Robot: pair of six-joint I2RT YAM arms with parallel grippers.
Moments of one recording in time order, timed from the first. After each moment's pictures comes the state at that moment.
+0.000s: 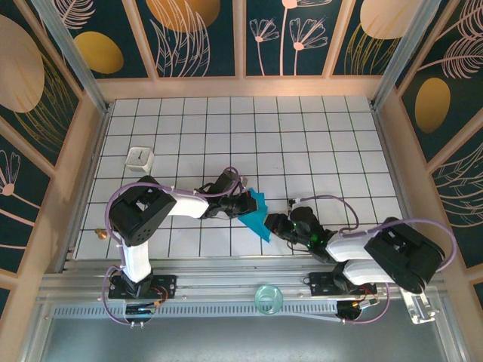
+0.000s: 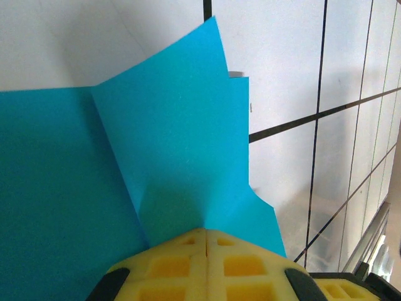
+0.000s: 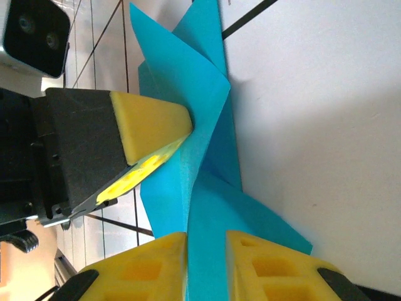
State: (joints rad) left arm -0.78 1.88 0.83 0.24 0.39 -1.00; right arm 0.82 1.27 0.11 0.60 -0.09 1.17
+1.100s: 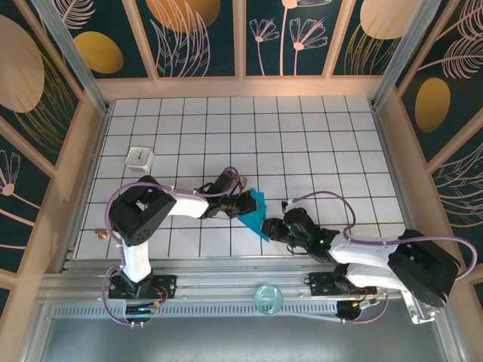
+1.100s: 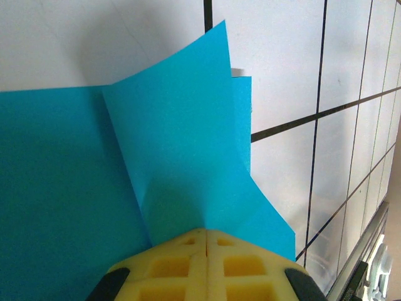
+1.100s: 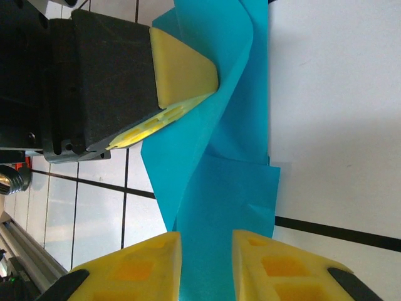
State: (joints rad) left arm -0.78 1.88 0.83 0.24 0.39 -1.00; right arm 0.94 1.12 0.19 0.30 0.00 1.03
